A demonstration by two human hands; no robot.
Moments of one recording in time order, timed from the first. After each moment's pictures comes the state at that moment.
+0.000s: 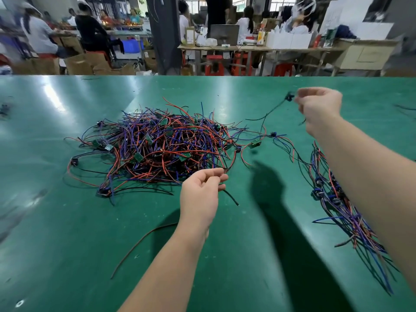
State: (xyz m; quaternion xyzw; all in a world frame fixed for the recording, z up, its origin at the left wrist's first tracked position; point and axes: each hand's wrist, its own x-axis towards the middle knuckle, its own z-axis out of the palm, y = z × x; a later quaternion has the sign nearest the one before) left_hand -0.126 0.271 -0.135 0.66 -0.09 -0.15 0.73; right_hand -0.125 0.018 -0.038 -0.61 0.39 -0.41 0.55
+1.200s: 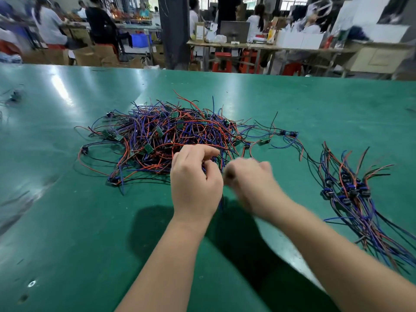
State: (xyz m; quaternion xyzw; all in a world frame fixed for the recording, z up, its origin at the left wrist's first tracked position) left_hand -0.112 0.293 -0.127 0.76 -0.26 0.25 0.55; right_hand -0.155 0.176 -0.134 -0.98 0.06 -0.16 0.07
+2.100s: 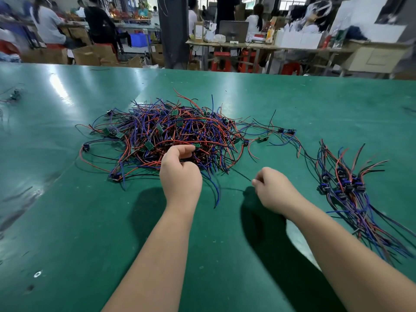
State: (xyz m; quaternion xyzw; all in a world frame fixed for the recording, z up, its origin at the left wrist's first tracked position) left_hand -0.087 0.296 -0.142 0.75 -0.07 0.08 0.66; right_hand -0.175 0.142 -0.150 -0.93 0.28 -0.05 0.22
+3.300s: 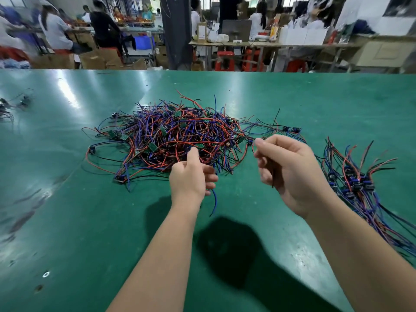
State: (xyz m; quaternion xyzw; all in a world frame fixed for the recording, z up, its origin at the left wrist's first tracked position) left_hand -0.092 0.293 -0.136 0.69 0.01 -0.13 0.71; right_hand -0.197 0.178 -0.086 -0.64 0.10 -0.24 0.72
